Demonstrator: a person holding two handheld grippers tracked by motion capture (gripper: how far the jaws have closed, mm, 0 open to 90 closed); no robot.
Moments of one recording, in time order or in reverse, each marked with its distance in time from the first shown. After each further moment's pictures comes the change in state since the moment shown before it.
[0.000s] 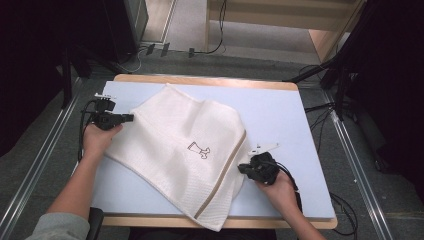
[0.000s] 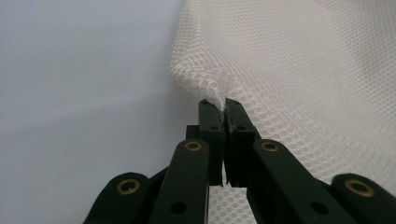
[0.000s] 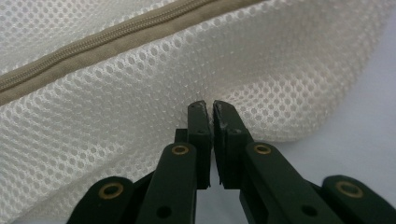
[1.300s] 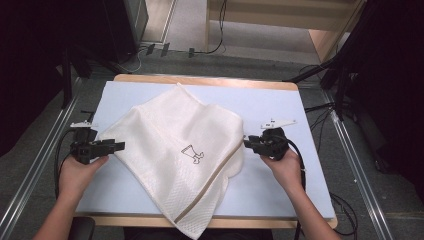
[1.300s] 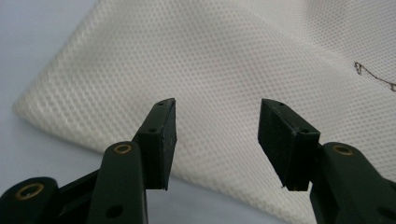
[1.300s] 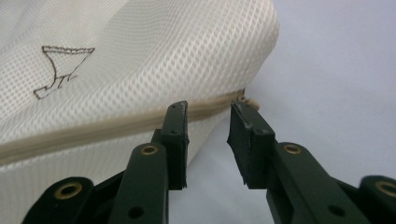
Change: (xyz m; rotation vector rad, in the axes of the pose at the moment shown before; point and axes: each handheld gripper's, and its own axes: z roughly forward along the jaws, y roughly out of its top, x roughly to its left) left arm -0.038 -0.088 -0.083 0.021 -0.003 -0.055; right arm -0.052 0.045 -0.023 -0.178 -0.033 0.057
